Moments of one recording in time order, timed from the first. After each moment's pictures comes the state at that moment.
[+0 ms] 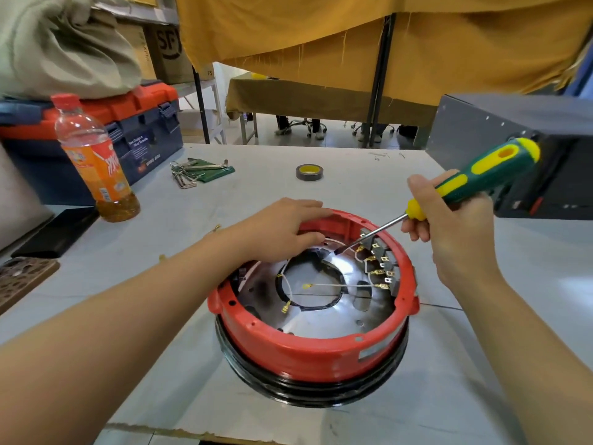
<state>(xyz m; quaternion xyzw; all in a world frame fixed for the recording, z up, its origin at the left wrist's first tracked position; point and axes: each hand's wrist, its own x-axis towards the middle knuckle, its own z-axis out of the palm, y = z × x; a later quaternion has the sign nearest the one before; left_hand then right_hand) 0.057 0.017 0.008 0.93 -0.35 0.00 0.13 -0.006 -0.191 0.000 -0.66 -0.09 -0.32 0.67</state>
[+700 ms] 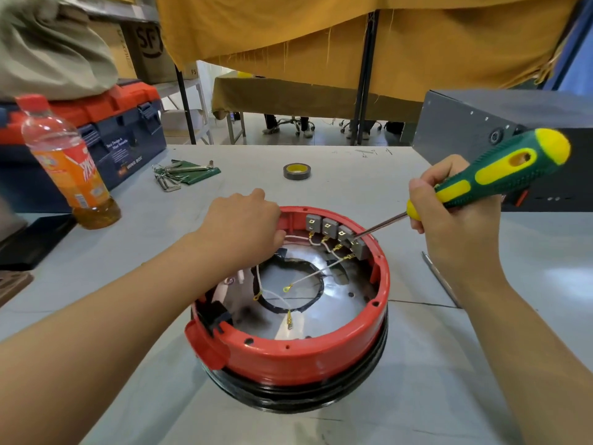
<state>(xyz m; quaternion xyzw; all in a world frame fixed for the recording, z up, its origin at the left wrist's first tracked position) 0.049 0.020 0.014 0.97 -0.18 0.12 -0.11 -0.015 -0.193 0.006 -0.71 -0.12 -0.40 0.57</state>
